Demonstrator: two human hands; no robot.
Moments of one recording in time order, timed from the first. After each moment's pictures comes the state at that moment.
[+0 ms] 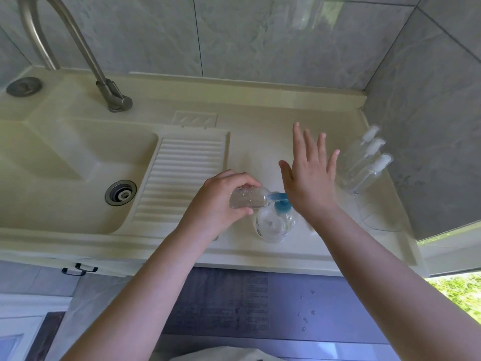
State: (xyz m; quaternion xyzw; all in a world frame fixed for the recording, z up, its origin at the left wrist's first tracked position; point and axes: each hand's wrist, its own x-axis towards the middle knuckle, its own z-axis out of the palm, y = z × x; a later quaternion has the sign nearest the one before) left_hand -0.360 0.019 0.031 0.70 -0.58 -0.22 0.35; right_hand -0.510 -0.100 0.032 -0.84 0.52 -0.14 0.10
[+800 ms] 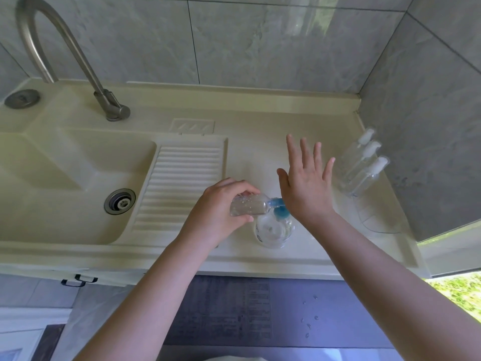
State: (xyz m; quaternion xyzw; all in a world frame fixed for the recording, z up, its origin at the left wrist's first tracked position) left_hand -0.361 0.020 0.030 0.70 -0.58 -0.22 0.35; right_hand -0.509 -0.100 0.028 -0.84 0.52 -0.13 0.09
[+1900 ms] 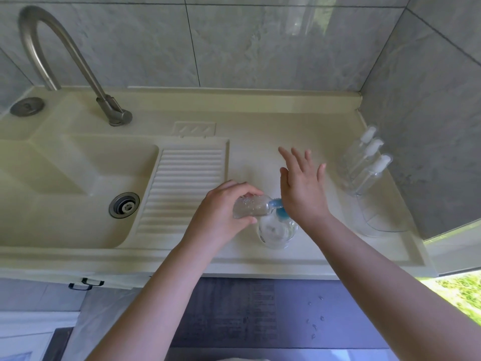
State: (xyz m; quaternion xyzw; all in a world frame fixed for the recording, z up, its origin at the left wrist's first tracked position) left_hand -0.363 0.020 0.030 0.70 -0.59 -0.21 0.34; right_hand -0.505 -0.100 0.018 -0.84 0.50 -0.18 0.14
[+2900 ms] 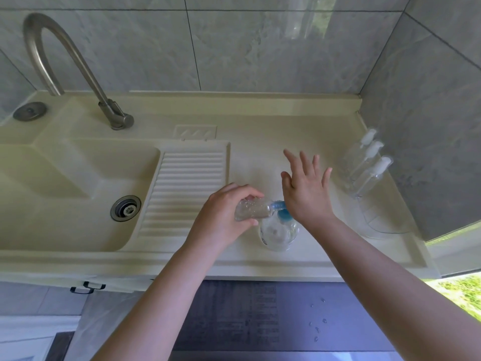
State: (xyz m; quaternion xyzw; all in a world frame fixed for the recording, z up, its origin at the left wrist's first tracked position) left_hand -0.364 0.019 0.030 0.71 -0.58 -0.21 0.34; right_hand -0.508 -0.102 0.014 -0.82 0.53 -0.15 0.16
